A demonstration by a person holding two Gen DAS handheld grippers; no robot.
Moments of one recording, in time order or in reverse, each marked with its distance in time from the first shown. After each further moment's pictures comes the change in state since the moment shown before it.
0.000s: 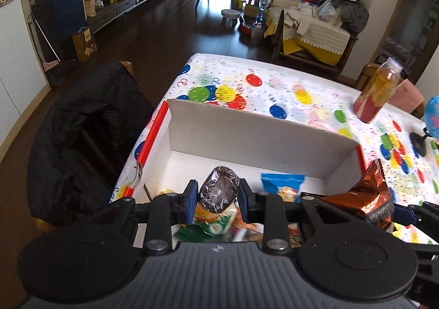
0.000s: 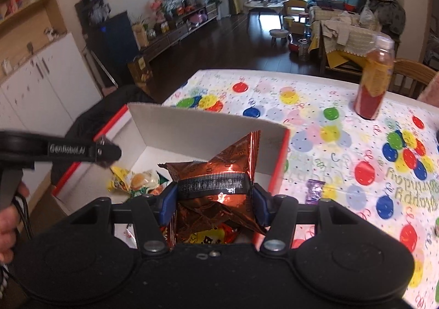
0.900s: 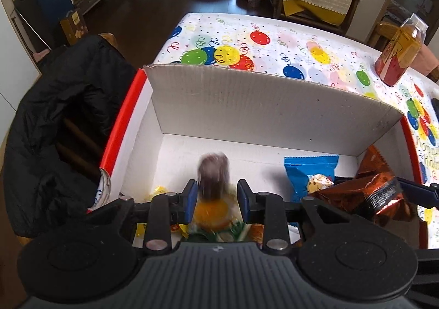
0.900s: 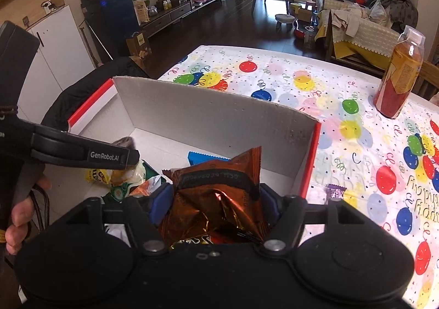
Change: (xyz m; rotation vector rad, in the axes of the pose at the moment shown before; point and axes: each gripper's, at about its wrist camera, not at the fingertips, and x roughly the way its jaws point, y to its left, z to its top) left arm 0.074 -0.003 0.005 0.078 0.155 0.017; right arm 0.049 0.009 0.004 -0.038 0.071 -0.029
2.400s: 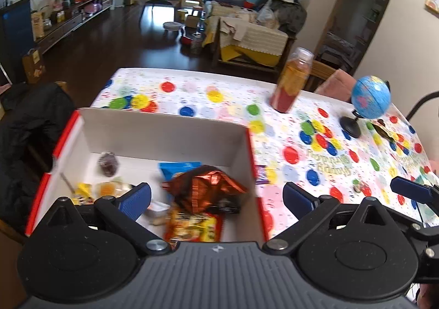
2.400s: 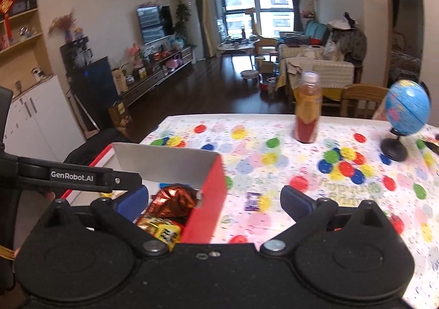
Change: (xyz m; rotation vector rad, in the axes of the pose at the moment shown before) left arm -0.123 -0.095 -0.052 0.055 -0.222 -0.231; right arm -0.164 -0.077 -0.059 0.149 -0.295 -0.078
